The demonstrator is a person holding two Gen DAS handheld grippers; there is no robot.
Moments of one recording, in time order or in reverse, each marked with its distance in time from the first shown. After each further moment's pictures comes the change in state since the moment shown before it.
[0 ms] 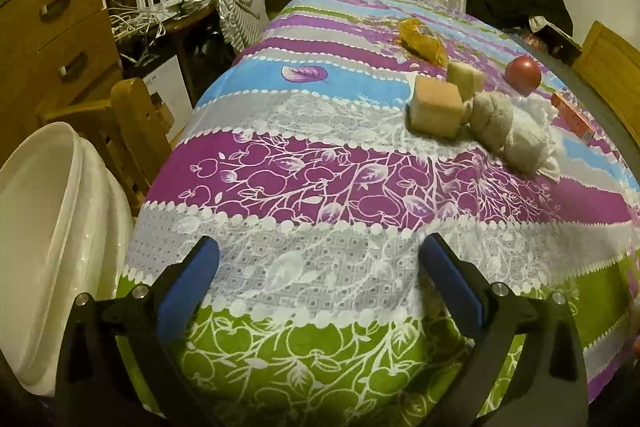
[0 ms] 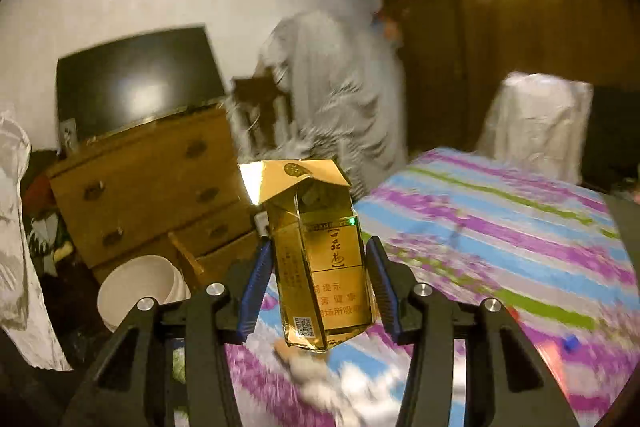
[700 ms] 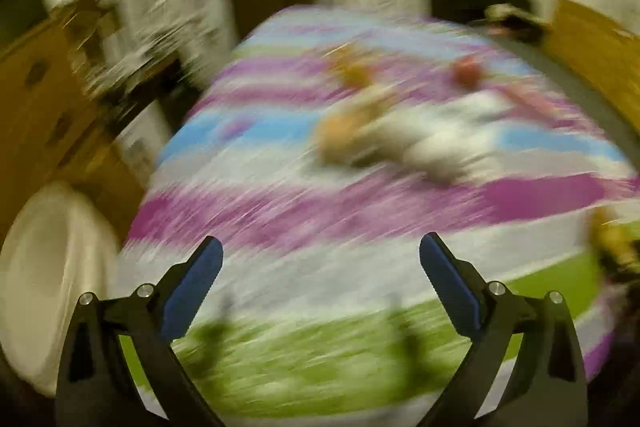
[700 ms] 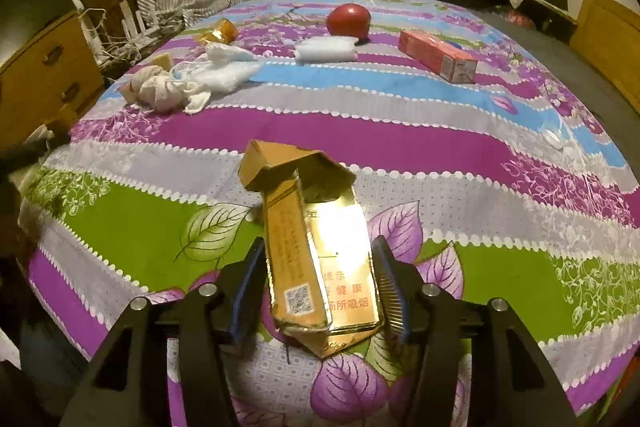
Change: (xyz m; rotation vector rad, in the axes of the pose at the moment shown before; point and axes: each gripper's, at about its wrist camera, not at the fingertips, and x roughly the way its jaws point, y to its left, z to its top) left arm -0.055 -0.095 0.025 0.203 -0.107 -0.078; right arm -0.028 -0.021 -0.316 0.279 0.390 -0.376
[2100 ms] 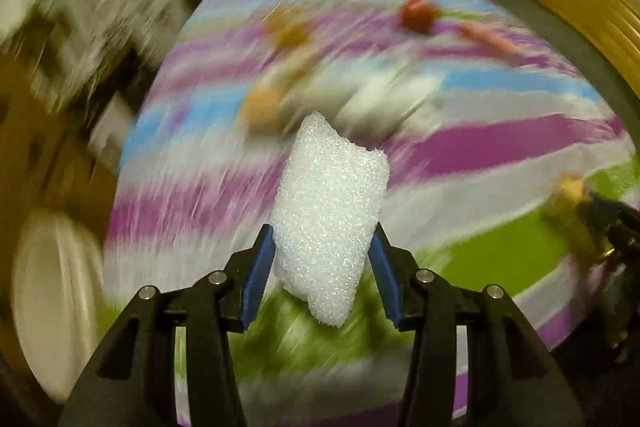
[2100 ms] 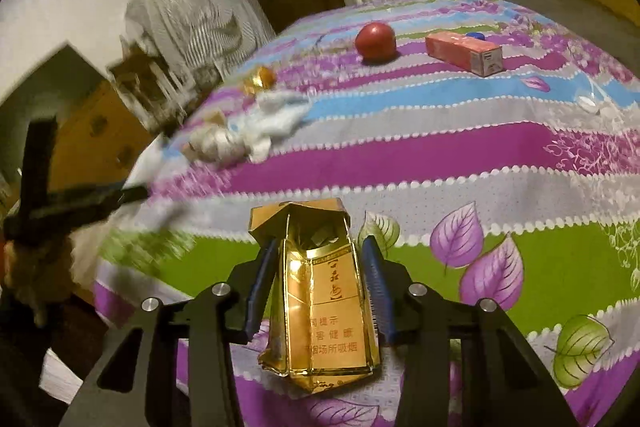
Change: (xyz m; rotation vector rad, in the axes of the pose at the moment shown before) left arm 0.019 0.001 -0.023 0.018 0.290 -0.004; right arm -0.020 0.011 0.018 0.148 -0.038 0.172
